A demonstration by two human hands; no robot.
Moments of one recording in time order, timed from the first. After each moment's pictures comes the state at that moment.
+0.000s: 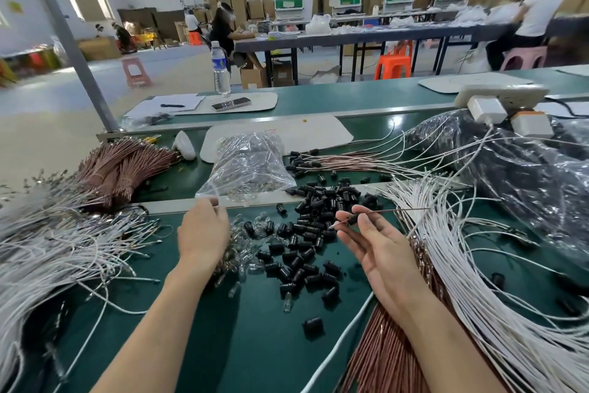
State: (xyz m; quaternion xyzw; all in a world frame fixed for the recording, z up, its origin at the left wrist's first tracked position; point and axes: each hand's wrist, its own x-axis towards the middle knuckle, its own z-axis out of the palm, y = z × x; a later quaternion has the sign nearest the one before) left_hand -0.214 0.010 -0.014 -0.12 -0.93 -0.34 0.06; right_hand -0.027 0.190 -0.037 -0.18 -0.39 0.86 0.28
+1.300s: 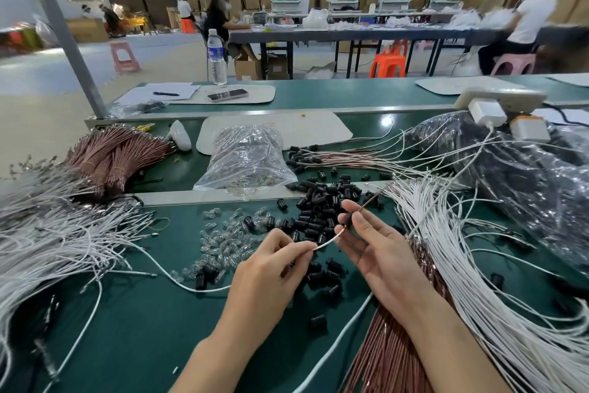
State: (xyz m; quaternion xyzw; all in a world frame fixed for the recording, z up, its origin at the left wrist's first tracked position) left_hand -0.116 0.016 -0.049 -0.45 -0.77 -0.43 0.11; right_hand -0.025 0.185 -0.030 -0.17 -0.42 0.86 0.23
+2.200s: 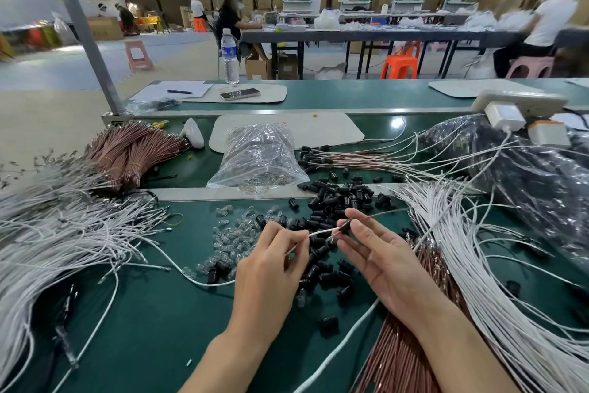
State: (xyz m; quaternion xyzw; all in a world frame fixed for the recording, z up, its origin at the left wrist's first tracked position) left_hand -0.114 0.011 -0.046 -0.37 -0.79 -0.46 0.18; right_hand -0.027 0.175 -0.027 -0.16 -0.40 0.89 0.18
